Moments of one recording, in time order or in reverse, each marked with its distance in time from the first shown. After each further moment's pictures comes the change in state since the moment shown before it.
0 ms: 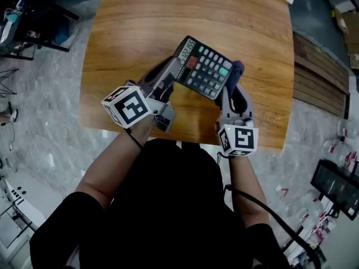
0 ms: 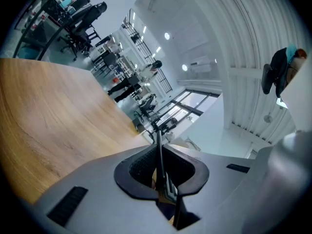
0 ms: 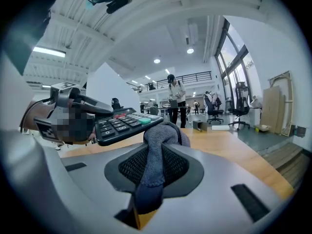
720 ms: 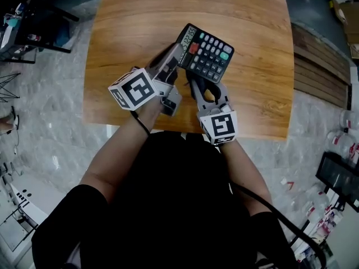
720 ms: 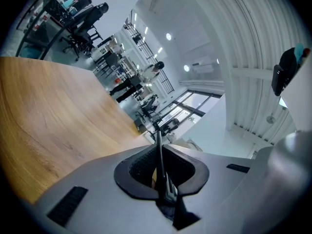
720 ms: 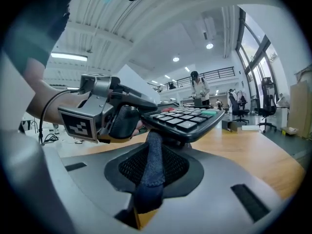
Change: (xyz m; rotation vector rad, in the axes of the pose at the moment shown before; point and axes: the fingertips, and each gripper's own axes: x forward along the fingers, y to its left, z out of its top) left arm 0.000 -0.003 0.002 -0.008 -0.012 0.012; right arm 0.009 0.104 -0.009 -0.065 -0.009 0.260
